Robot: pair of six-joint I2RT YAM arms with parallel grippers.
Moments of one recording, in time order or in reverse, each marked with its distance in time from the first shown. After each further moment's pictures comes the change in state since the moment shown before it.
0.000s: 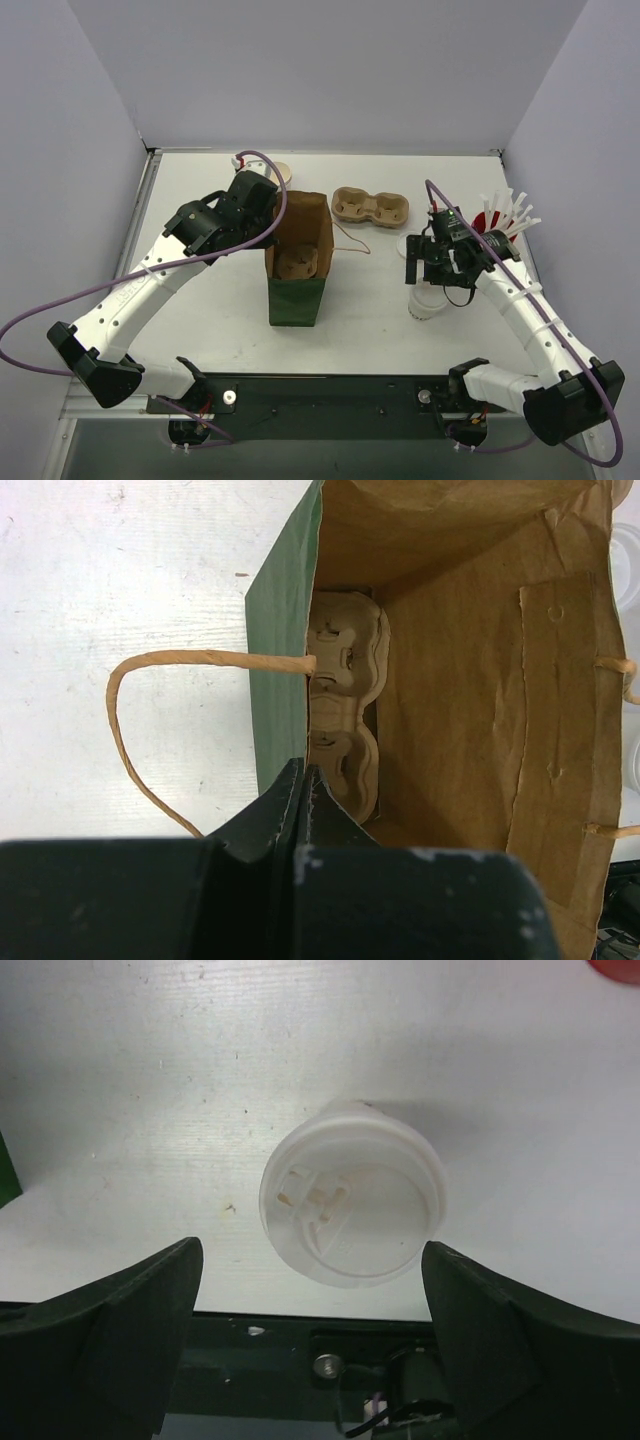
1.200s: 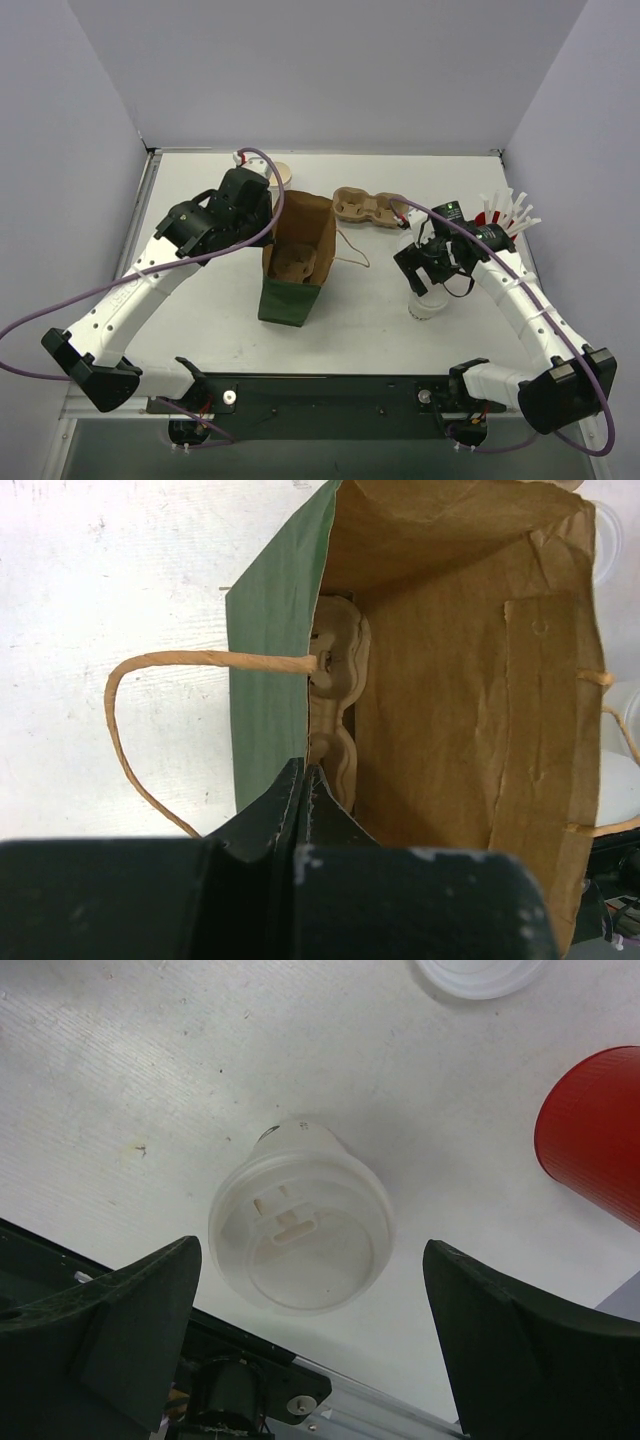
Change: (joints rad) left arm 0.025 -0.019 0.000 0.033 0.079 0.101; right arm -0.021 0.046 0.008 0.050 -0.122 -0.694
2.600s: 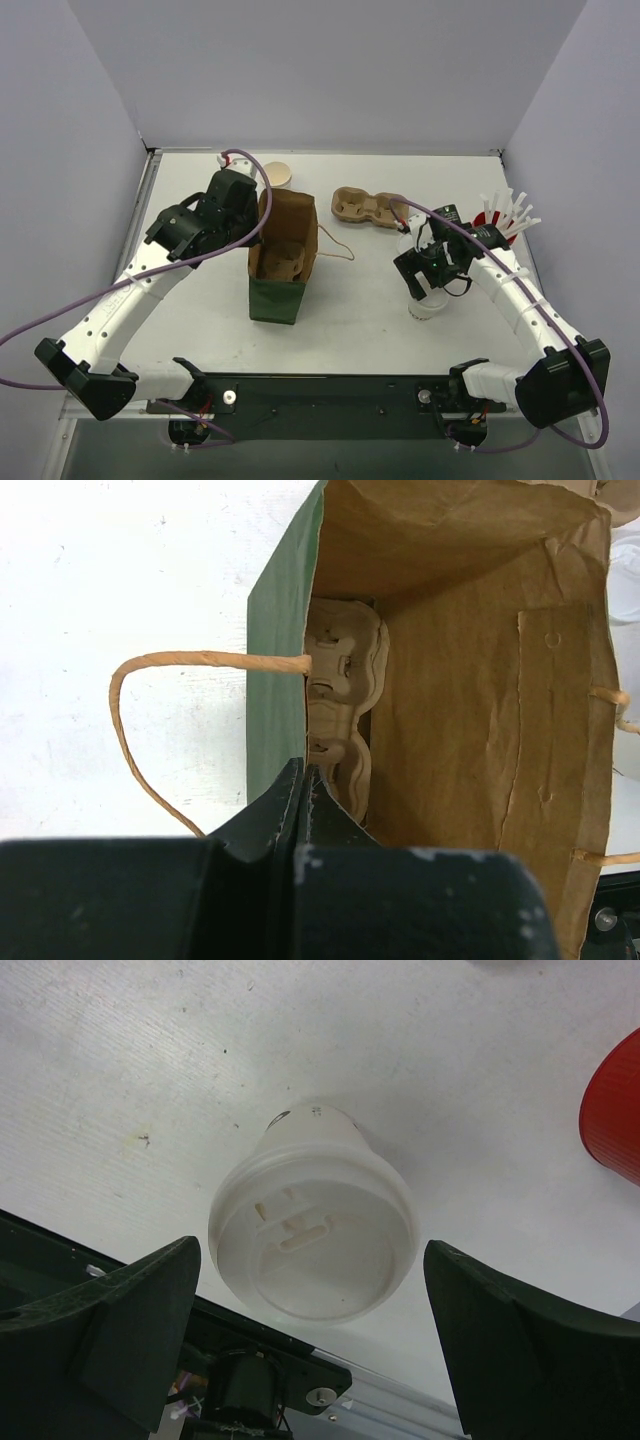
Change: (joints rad) left arm 0.060 -0.049 -0.053 0.002 -0.043 0.014; right arm -0.023 0.027 -0.045 -0.002 -0.026 0.023
